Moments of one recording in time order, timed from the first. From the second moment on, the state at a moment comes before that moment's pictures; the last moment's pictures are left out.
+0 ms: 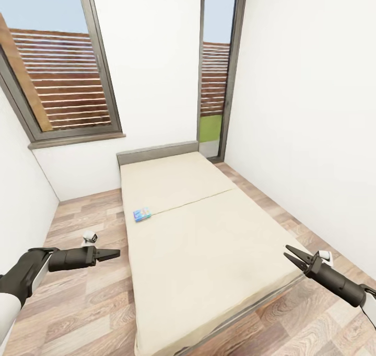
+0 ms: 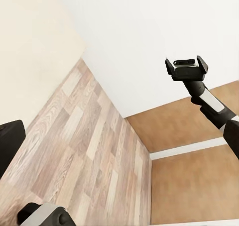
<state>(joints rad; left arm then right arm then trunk) -0.72 0.40 0.04 -0.62 0.09 0.71 -1.57 -0.41 -0.47 -0.17 -0.77 -0.80 0.61 1.18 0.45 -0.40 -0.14</state>
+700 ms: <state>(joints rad) -0.72 0.40 0.04 -0.62 0.09 0.71 -1.57 -0.41 -0.46 -0.17 -0.77 -0.80 0.61 1.18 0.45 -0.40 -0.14</state>
